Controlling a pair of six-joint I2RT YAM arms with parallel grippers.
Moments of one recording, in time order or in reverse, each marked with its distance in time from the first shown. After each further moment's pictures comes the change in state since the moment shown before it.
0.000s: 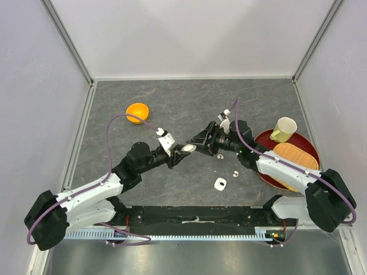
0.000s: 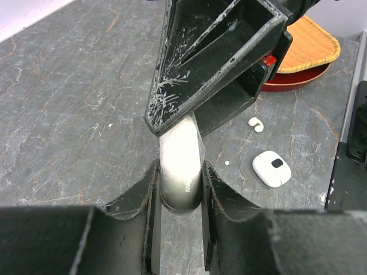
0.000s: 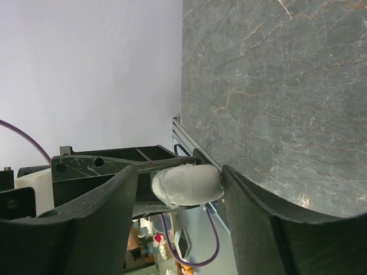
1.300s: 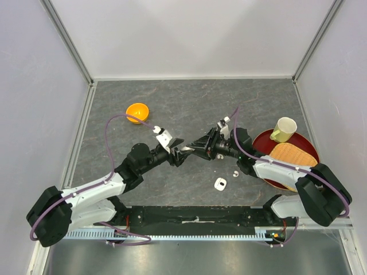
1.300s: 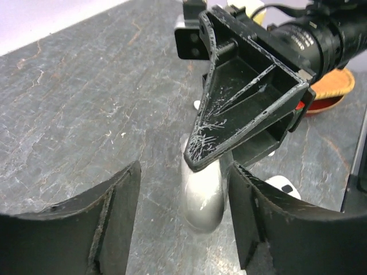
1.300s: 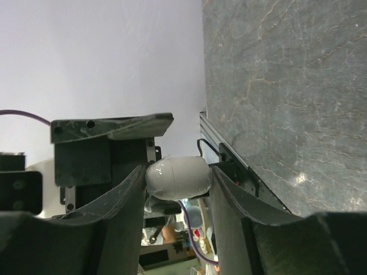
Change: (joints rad) left arm -0.001 0.060 -0.013 0.115 -0.082 -0.058; right arm 0.000 0.066 -0.124 0.253 -0.039 0.174
